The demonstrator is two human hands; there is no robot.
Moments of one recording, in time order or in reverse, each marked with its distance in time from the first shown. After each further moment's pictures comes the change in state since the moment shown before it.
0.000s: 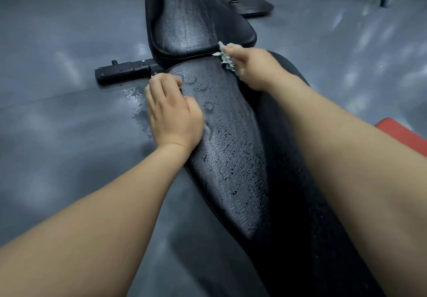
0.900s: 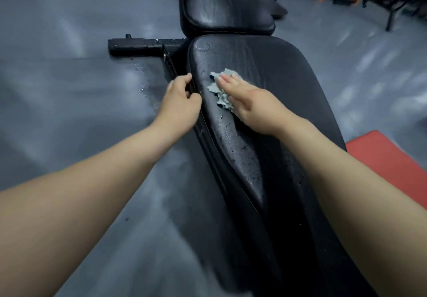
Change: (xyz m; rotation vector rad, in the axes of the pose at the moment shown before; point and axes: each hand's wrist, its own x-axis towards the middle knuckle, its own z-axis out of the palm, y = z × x) left_hand -0.048 -0.025 -0.066 -0.290 -0.423 -0.336; right_hand -0.140 -0.067 0.030 0.012 -0.188 -0.260
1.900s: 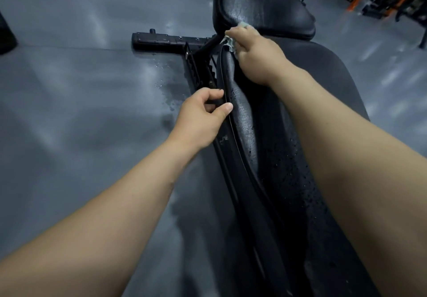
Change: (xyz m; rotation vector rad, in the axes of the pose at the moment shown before) left_hand -0.006 -0.027 0.004 -0.318 0.027 -0.007; right_hand 0.136 -0.015 -0.006 -0.084 0.109 0.138
